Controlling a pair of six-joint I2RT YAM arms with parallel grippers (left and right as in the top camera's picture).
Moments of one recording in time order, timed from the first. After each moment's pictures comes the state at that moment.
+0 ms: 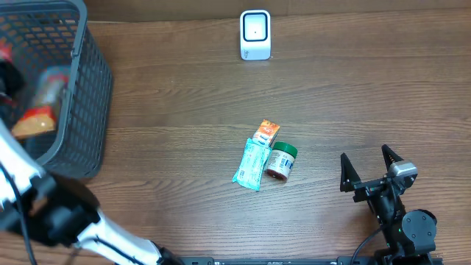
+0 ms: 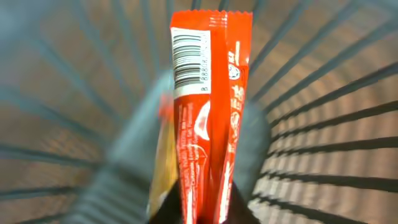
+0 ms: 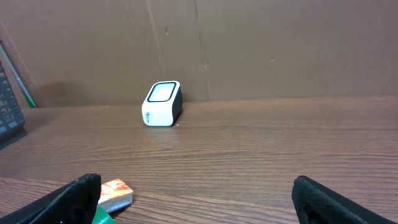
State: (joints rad) left arm 0.75 1.97 2.20 -1.01 0.30 0.08; right arm 0.16 0.02 0.02 -0.03 -0.09 0.15
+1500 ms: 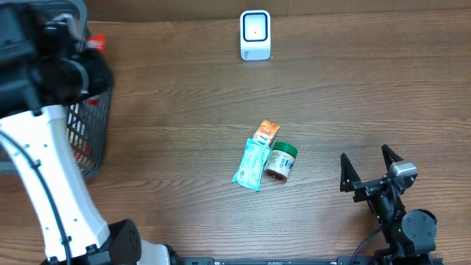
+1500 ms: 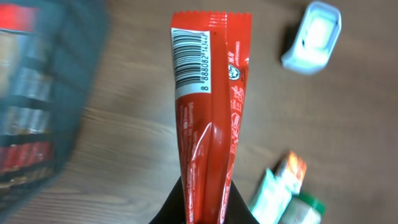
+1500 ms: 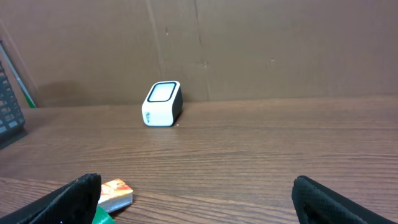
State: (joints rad) left arm 0.24 1.66 2.17 -1.52 0.19 -0.13; right arm 0.16 0.02 0.02 -0.03 -0.09 0.15
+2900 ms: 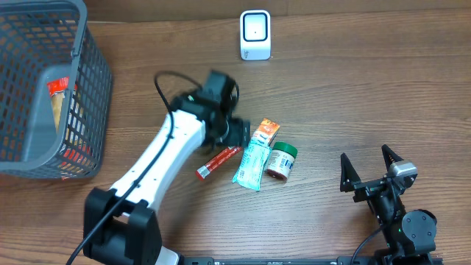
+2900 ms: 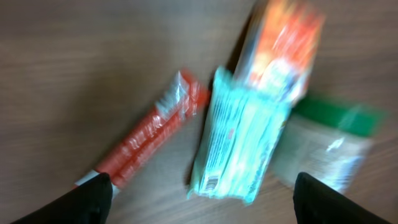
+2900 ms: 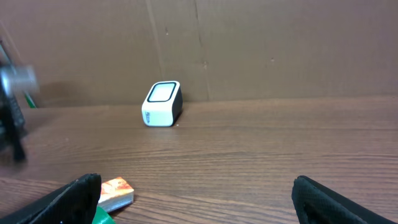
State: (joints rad) left arm -0.36 1.67 1.37 -1.03 0.13 -0.30; right arm 0.16 0.02 0.02 -0.03 -0.09 0.15
